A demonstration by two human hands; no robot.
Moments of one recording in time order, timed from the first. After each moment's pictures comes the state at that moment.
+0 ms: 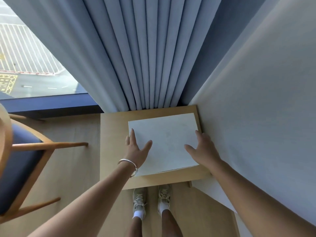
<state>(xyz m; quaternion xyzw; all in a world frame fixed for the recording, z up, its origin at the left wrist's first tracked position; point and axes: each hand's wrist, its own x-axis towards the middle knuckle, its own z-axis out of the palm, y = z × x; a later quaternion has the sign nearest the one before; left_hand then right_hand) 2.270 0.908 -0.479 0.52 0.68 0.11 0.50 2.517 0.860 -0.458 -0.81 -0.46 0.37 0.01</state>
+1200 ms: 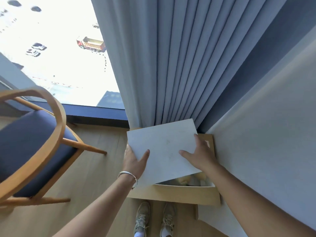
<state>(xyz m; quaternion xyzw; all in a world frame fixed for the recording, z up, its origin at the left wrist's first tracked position) 2.192 0.879 -0.378 0.43 0.74 0.28 0.44 2.433 0.900 -0.364 -0.75 -0.55 0.35 0.07</state>
